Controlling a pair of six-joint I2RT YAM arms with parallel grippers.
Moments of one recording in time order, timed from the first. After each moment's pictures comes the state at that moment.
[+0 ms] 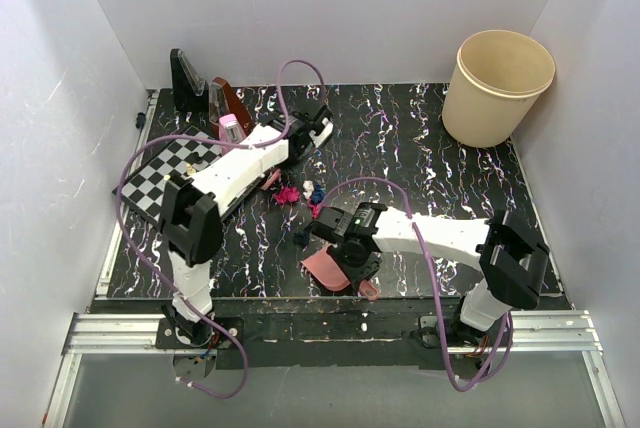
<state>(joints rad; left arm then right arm) -0.65 1.88 1.74 -1.05 -0.42 0.09 1.15 1.60 1.10 -0.98 0.00 0.50</state>
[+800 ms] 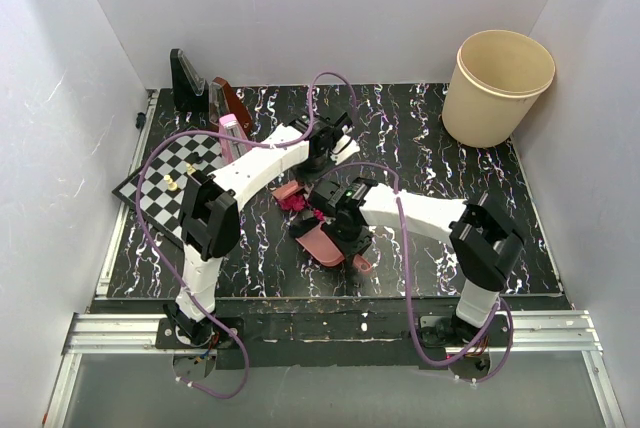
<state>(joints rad) -0.73 2.04 1.90 -1.19 -0.20 0.31 1.00 1.74 1.24 -0.95 0.01 0.32</state>
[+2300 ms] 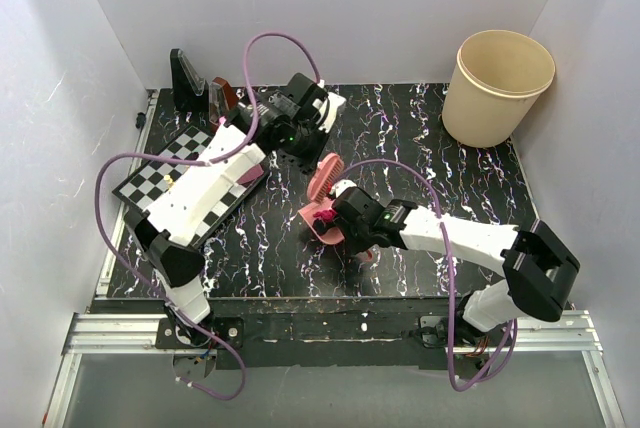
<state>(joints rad) -0.76 1.77 2.05 -1.30 0.02 -0.13 1.01 1.45 0.93 -0.55 0.19 0.32</state>
